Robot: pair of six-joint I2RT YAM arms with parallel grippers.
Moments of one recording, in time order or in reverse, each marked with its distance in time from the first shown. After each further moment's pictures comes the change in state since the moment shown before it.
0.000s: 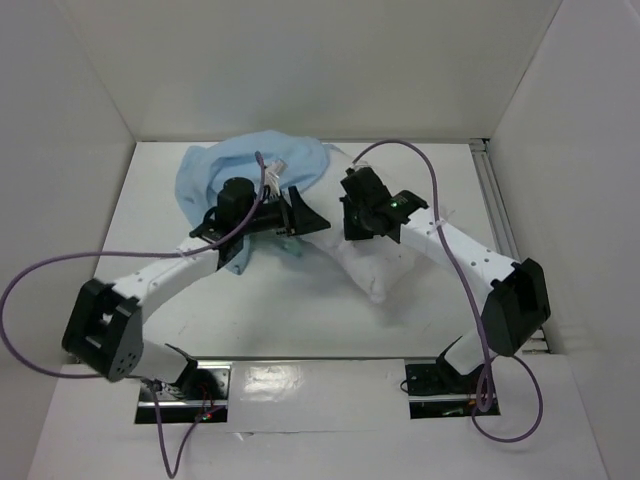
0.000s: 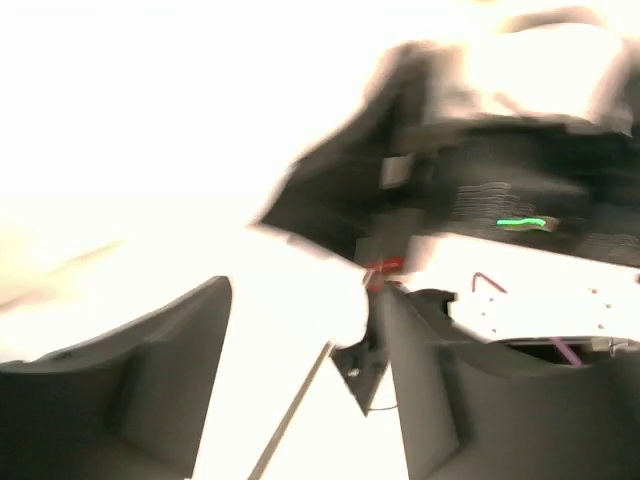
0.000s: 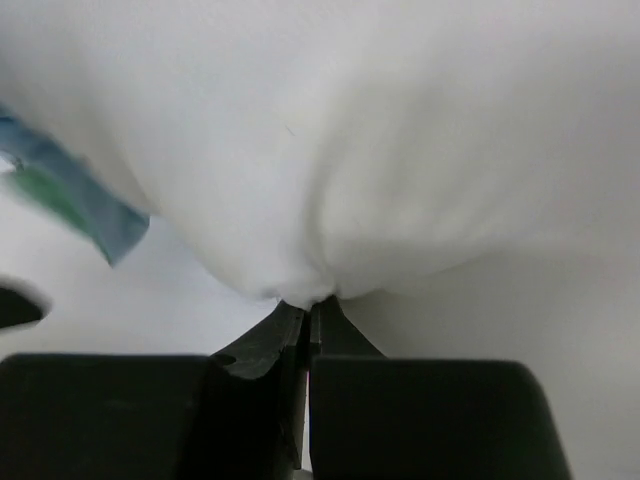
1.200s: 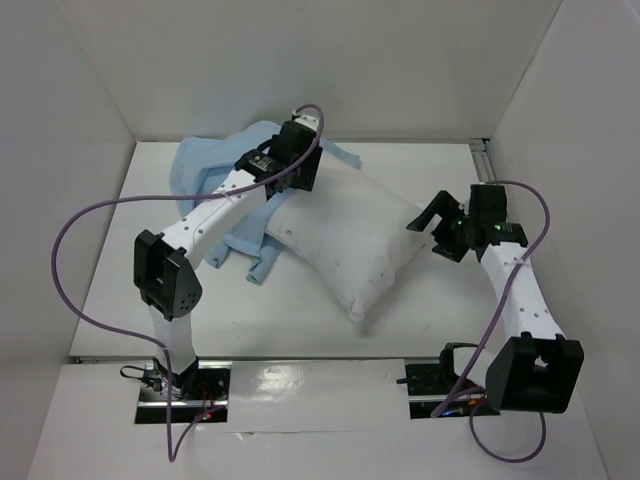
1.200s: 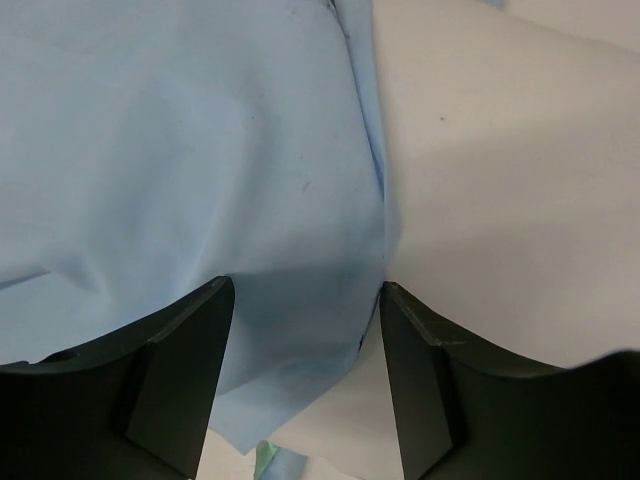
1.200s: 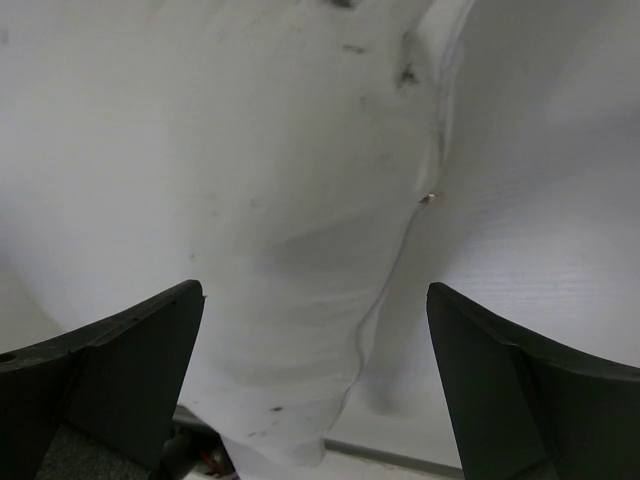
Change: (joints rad) left arm -0.123 0.412 0.978 -0.992 -1.012 0.691; right arm -0.741 -0.389 -0.364 0.032 -0.467 0.157
